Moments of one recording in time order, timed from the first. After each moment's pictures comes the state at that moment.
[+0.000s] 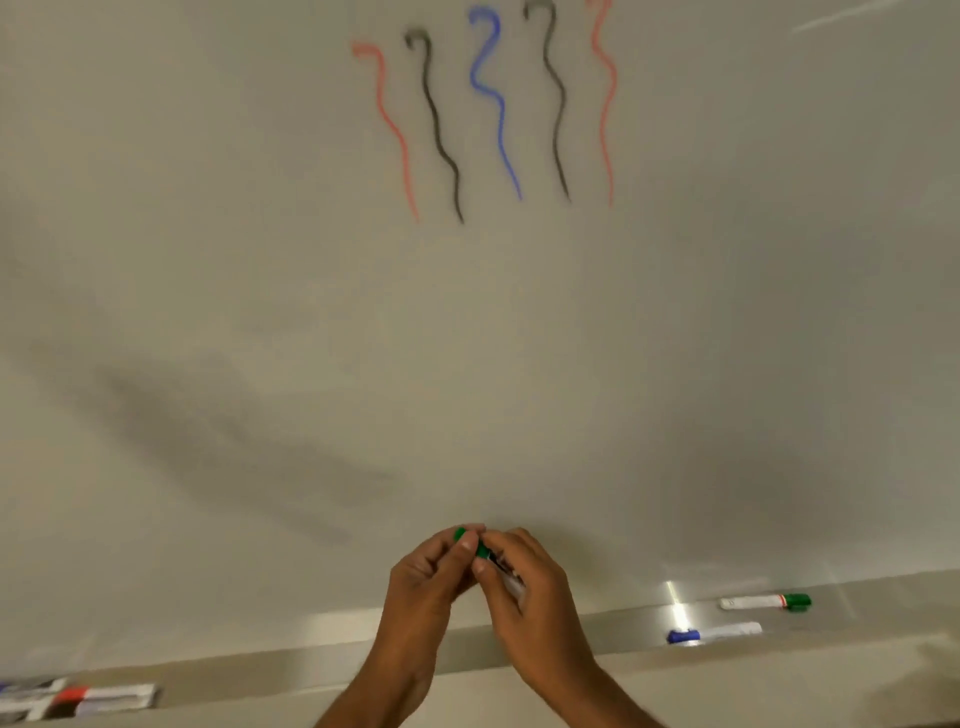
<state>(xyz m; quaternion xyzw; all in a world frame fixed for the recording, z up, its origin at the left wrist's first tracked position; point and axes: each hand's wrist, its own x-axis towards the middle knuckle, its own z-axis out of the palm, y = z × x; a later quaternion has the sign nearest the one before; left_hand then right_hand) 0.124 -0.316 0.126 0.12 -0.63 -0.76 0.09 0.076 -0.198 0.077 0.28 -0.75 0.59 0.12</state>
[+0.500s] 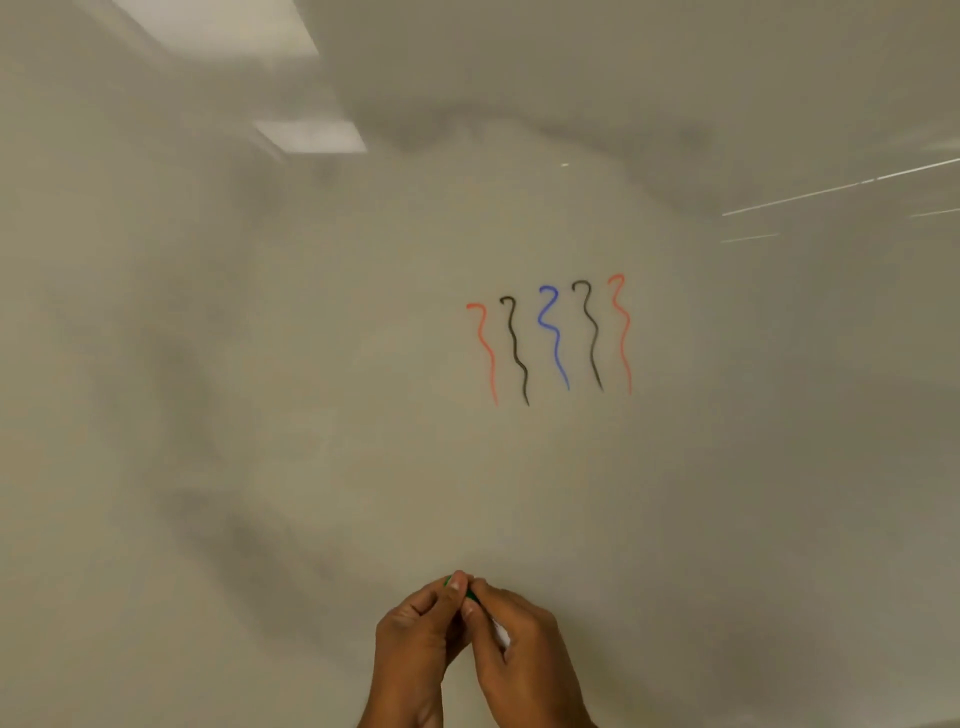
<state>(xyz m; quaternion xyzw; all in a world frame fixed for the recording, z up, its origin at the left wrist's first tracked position) 0.141 -0.376 0.241 0.15 -0.52 -0.83 0.15 0.101 -0.274 0.198 0.27 -0.78 0.52 0.22</state>
